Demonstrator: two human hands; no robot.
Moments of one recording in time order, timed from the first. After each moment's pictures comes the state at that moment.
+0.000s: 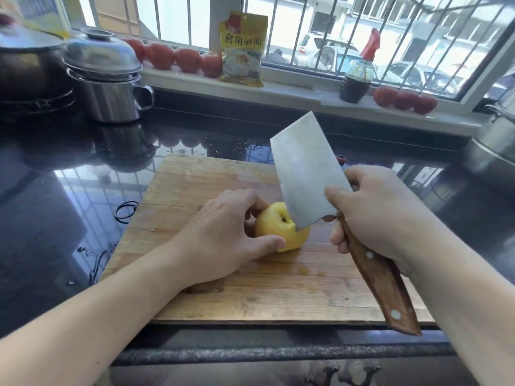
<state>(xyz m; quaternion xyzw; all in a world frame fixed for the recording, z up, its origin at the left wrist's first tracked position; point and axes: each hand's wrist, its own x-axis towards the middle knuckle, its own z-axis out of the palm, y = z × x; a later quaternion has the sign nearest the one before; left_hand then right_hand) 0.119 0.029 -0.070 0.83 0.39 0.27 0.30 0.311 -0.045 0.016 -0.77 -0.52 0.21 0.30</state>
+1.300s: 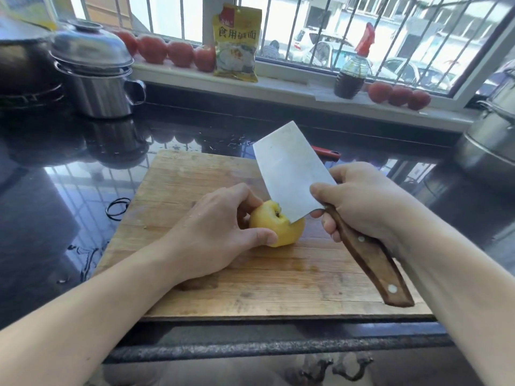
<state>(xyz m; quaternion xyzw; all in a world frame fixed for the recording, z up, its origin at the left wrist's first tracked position) 0.119 0.031 -0.073 0.81 0.39 0.28 0.34 0.325 -0.027 0.008 -0.75 -0.49 0.31 0.31</state>
